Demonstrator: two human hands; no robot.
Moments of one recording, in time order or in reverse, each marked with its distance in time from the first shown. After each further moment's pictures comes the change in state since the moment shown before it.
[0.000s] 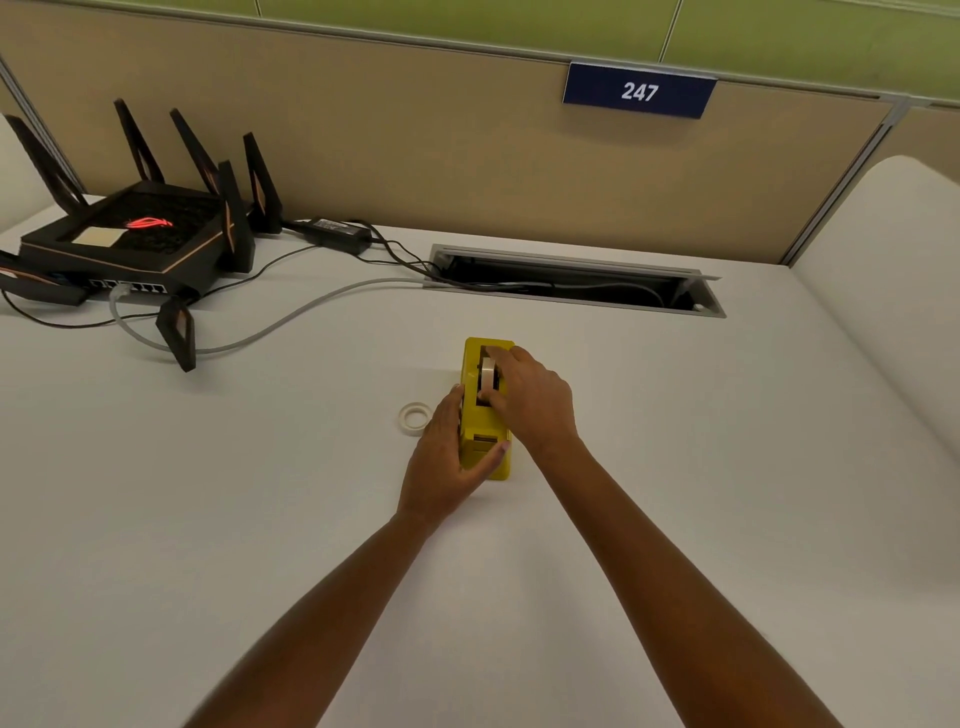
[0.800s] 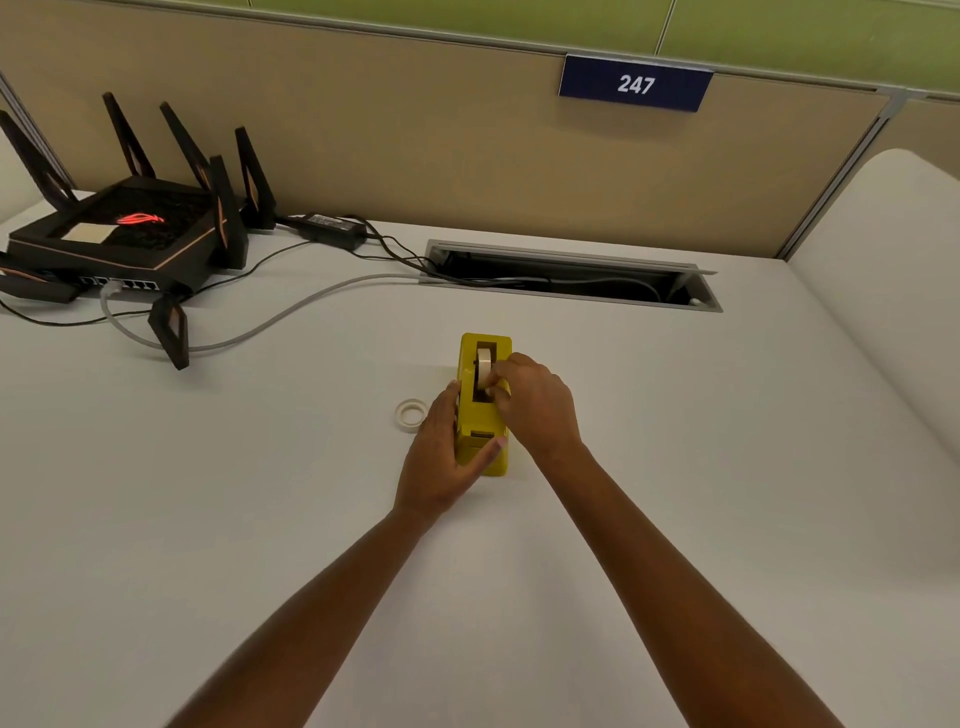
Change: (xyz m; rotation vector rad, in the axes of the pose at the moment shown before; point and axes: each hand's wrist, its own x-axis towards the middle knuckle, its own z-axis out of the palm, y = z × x) left_hand 0.003 -0.007 0.003 -0.035 0.015 0.043; right_hand -0.010 0.002 -0.005 0.070 0.023 -0.004
